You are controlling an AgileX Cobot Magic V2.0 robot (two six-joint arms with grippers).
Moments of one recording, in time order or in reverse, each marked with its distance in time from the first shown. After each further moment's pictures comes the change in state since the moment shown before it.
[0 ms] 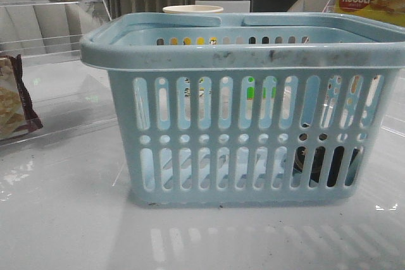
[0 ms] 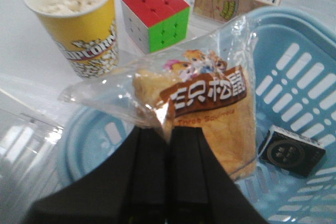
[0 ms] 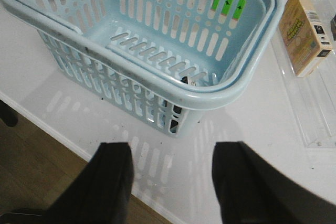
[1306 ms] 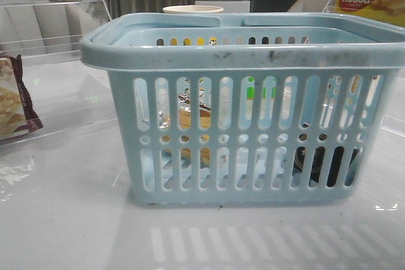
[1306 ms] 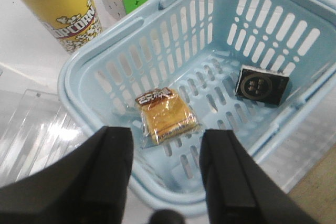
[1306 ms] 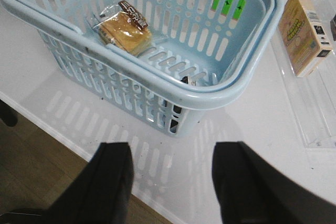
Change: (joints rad) left arm -0.069 -0.365 0.250 0.034 0.106 0.080; right arm 0.000 0.000 0.000 0.000 0.000 0.000
